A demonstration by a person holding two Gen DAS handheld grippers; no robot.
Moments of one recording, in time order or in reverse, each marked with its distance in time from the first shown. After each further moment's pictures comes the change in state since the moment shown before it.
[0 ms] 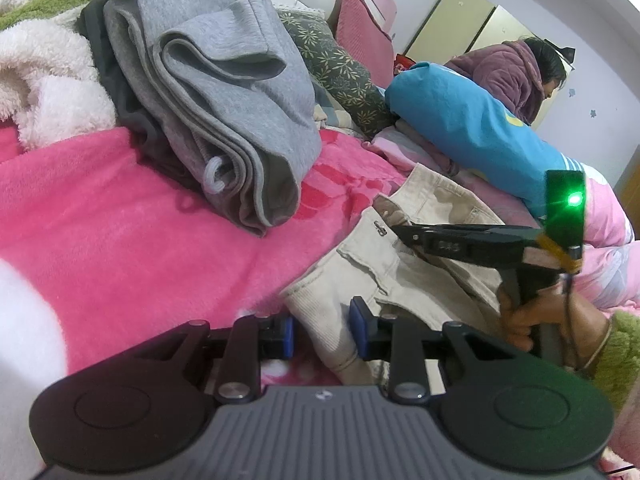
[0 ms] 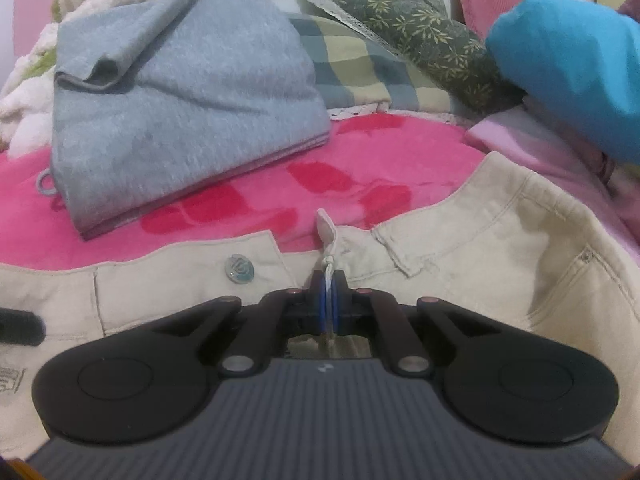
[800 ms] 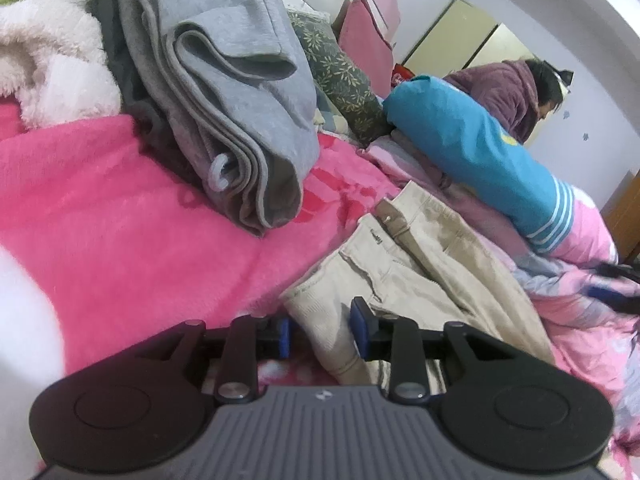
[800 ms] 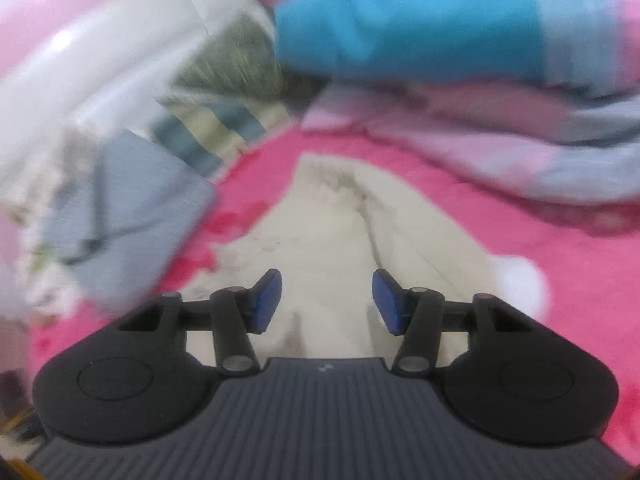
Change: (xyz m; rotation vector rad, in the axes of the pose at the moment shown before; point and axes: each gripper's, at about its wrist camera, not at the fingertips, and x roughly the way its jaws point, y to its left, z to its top) left arm -0.004 0.013 0.002 -0.079 -0.019 -0.060; right arm -0.222 -0.093 -0.035 0.611 -0.052 -0.046
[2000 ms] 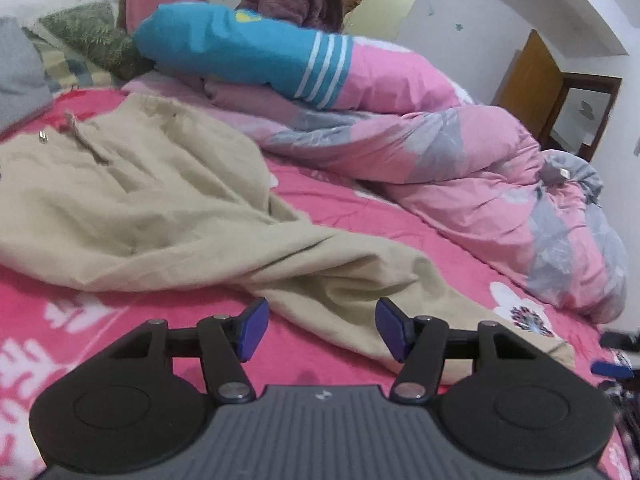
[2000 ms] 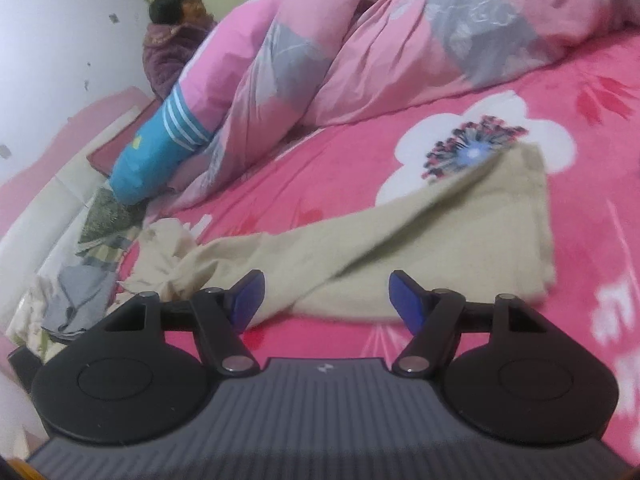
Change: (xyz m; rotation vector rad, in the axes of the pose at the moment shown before) left arm -0.013 -0.269 -0.178 0.310 0.153 -0.198; right arm -0.322 -0.193 -0.257 0.482 -0.293 -0.303
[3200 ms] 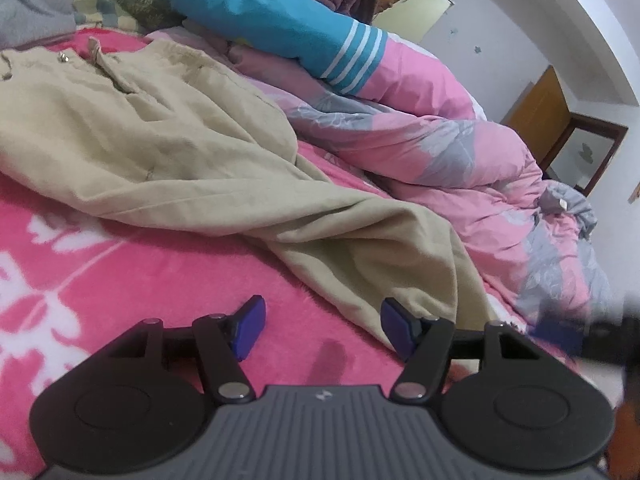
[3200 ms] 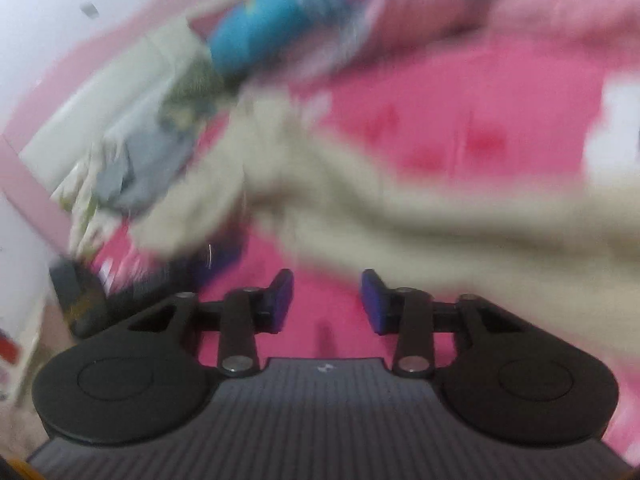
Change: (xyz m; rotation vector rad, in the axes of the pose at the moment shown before) left arm 0.010 0.028 -0.025 -0.116 -0.023 -0.074; right arm 0.086 0.096 -0.012 -0.298 0.164 0.233
